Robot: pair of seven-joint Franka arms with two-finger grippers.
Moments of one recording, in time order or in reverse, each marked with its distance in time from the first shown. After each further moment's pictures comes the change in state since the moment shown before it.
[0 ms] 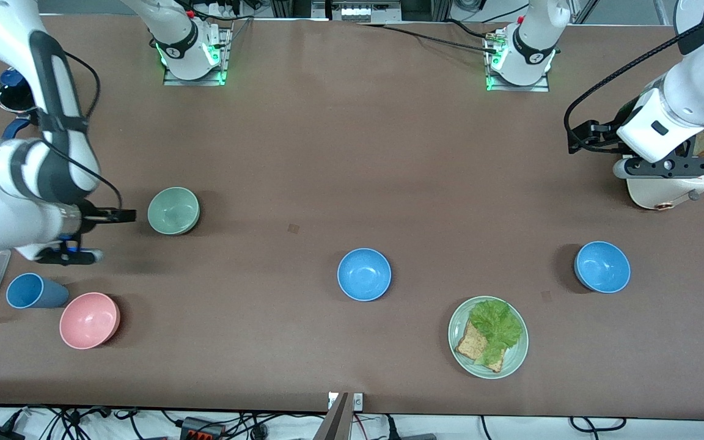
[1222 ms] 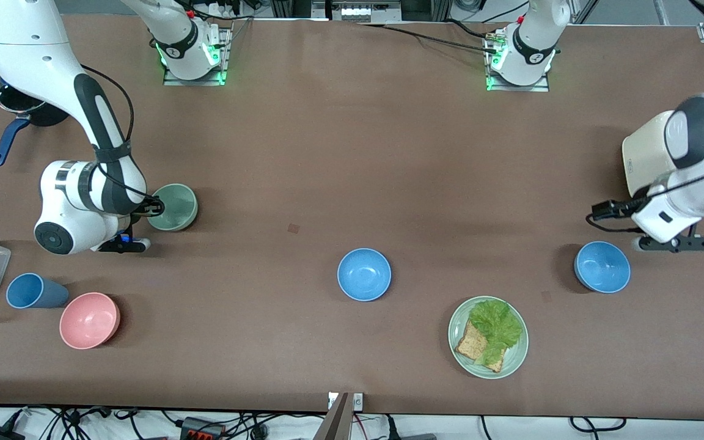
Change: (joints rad) left arm 0.231 0.294 0.019 -0.154 0.108 0.515 0.257; right arm 0.006 0.071 0.007 -0.178 0.011 0.098 -0.004
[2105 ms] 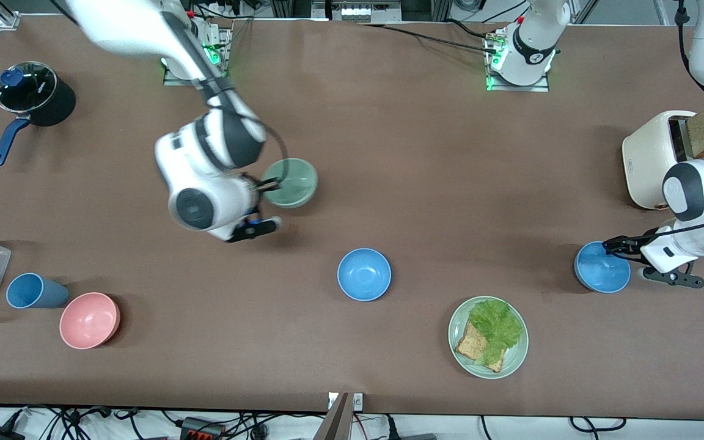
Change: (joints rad) left arm 0.124 0.275 0.002 0.075 0.002 0.263 0.268; right arm 0.364 -0.004 0.190 0.260 0.201 -0.097 0.263
